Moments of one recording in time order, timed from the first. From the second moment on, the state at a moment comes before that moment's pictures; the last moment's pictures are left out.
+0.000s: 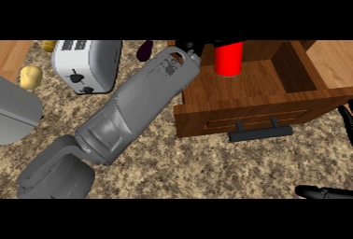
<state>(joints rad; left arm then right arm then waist) -1.44 0.00 -0.58 -0.38 0.48 0.66 -0.02 0.10 -0.05 -0.26 -2.10 -0.08 0.20 0.14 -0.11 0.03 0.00</state>
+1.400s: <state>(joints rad) -1.43 0.00 -0.61 -0.40 0.66 0.79 -0.09 0.08 -0.16 -0.20 -2.23 0.18 0.22 0.06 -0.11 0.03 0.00</state>
